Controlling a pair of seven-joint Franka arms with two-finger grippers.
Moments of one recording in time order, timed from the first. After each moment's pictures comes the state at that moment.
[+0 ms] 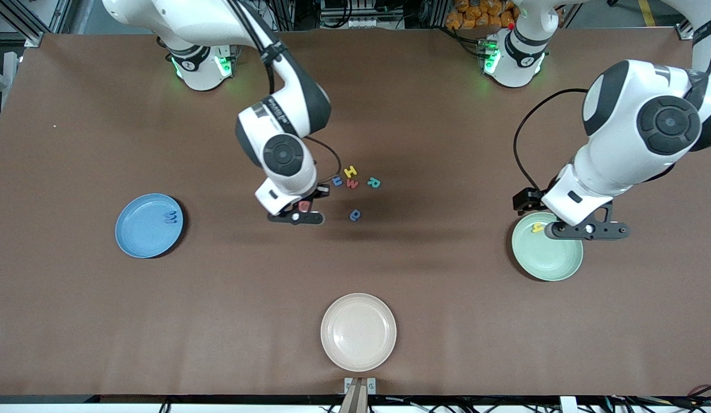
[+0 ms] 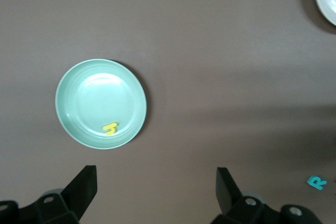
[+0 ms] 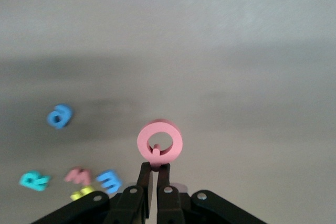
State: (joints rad) left arm 0.08 0.27 -0.40 -1.61 0.13 1.85 -0.29; right arm 0.71 0.53 -0.16 -1.57 0.12 1.92 0.52
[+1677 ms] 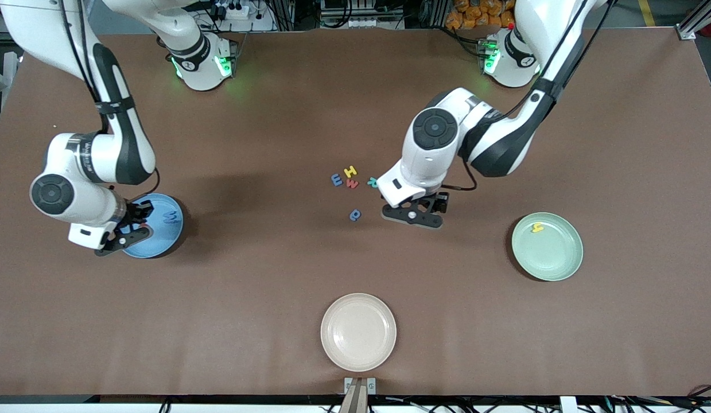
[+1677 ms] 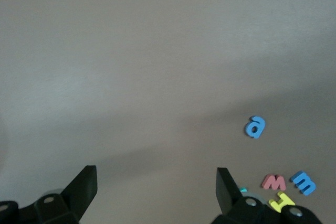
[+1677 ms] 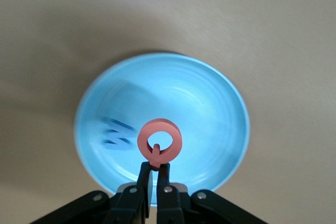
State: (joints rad) left arm -0.32 0.55 -0.41 -1.58 0.26 2.11 -0.51; right arm 0.17 0.37 -0.28 -2.00 -0.08 2.22 -0.52
